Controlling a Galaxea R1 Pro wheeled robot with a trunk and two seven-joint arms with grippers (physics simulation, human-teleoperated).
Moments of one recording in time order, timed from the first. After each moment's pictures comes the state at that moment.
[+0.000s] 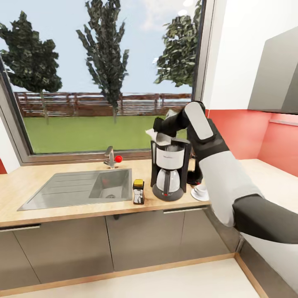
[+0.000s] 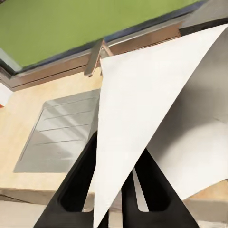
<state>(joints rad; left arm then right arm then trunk) 0.01 0.03 -0.28 -0.14 0.66 -0.38 0.06 -1.42 0.17 0.16 -0.91 -1.12 1.05 -0.67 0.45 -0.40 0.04</state>
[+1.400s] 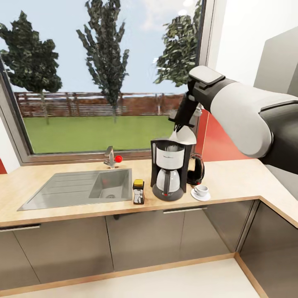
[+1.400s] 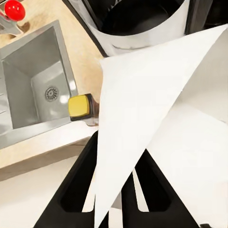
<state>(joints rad) 0.01 0.03 -0.28 -0.14 0.66 -0.39 0.06 -2.00 0.17 0.16 0.03 -1.26 1.04 -0.96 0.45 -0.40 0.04</state>
